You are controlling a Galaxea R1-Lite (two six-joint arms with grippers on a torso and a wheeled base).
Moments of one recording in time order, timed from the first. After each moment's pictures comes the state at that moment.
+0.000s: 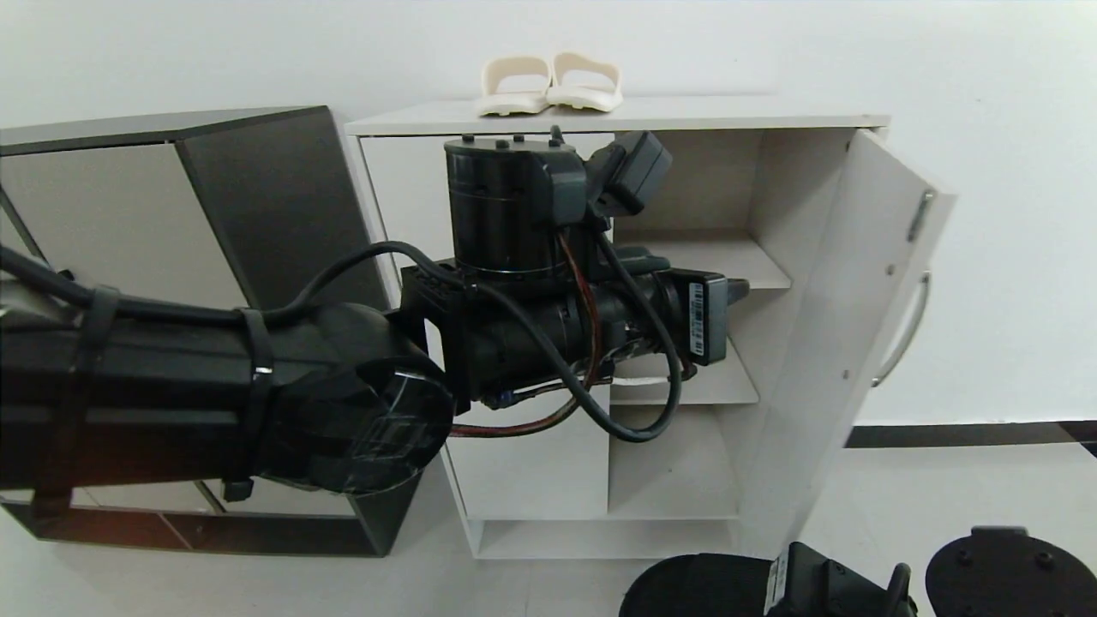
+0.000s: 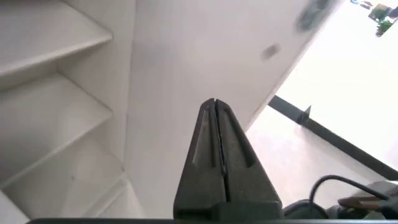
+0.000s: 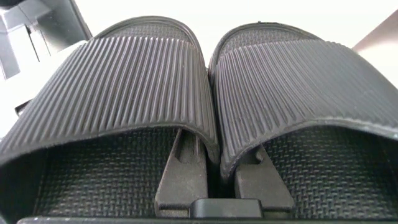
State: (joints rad) left arm -0.82 1.85 -1.30 -0.52 -0.25 -0.23; right arm 1.01 1.48 -0.35 -0.59 0.07 0.03
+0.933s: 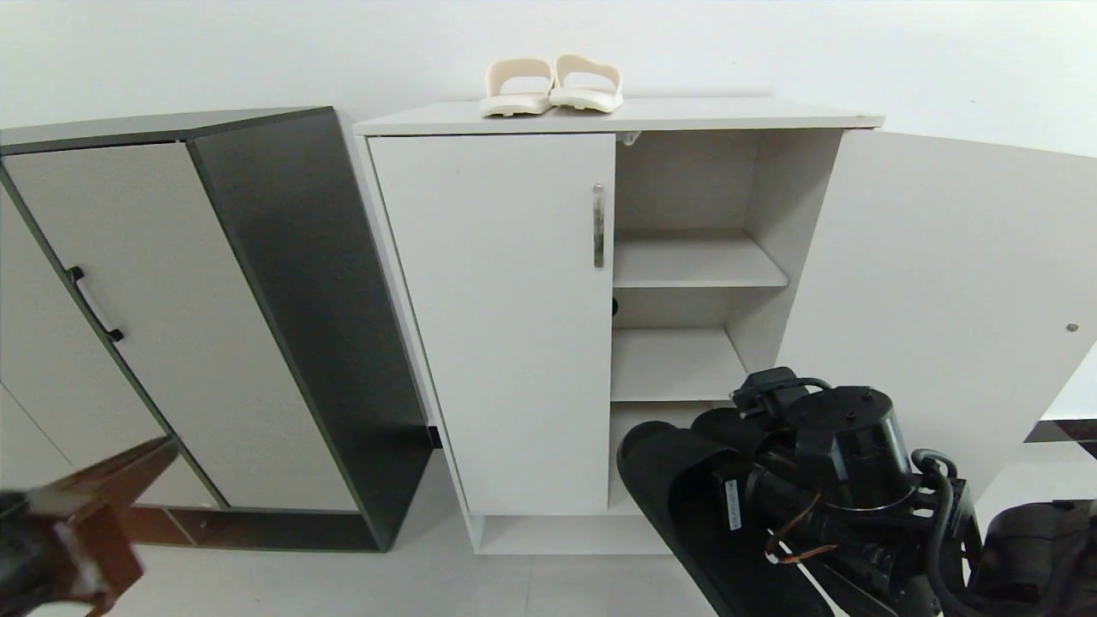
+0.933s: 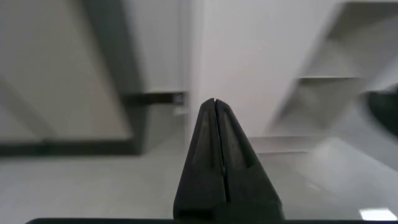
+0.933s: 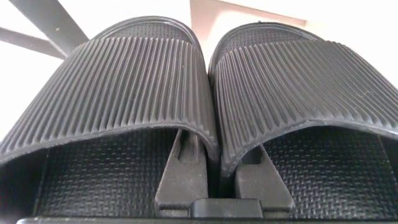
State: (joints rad) left arm -0.36 0.84 -0.38 -0.28 0.34 -0.06; right arm 0.77 1.76 -0.63 -0.66 -0.41 0.23
